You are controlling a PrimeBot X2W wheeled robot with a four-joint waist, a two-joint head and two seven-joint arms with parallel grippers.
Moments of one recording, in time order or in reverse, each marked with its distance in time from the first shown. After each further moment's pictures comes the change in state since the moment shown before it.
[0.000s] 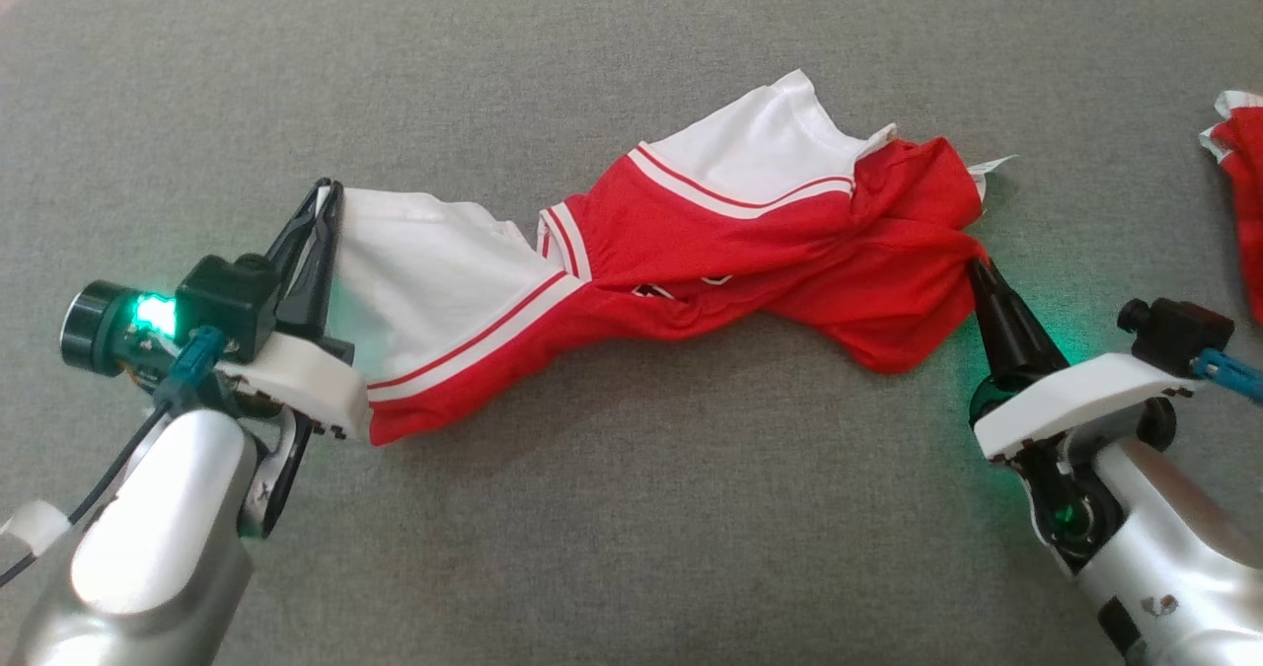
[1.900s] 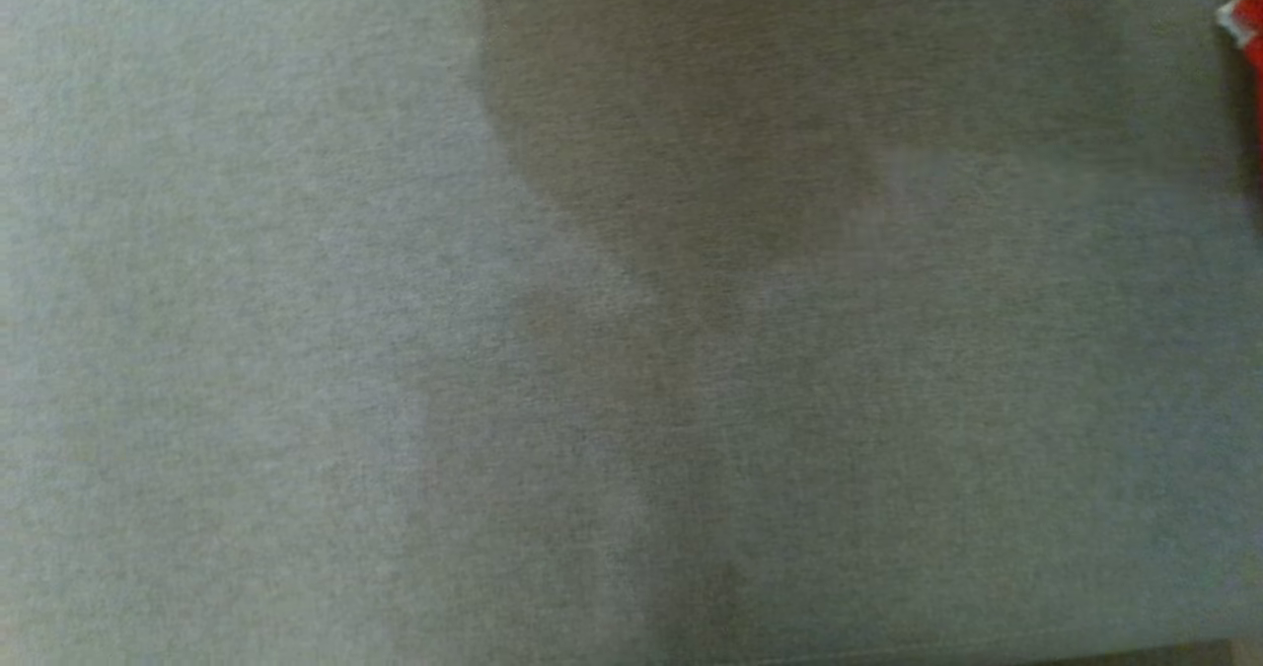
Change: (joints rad) left arm -1.196 -0.063 -0.001 0.425 0.095 -0.150 -0.229; right arm -1.005 -0.237 -0.101 -0.033 -0.639 0.000 -0.011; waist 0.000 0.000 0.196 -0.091
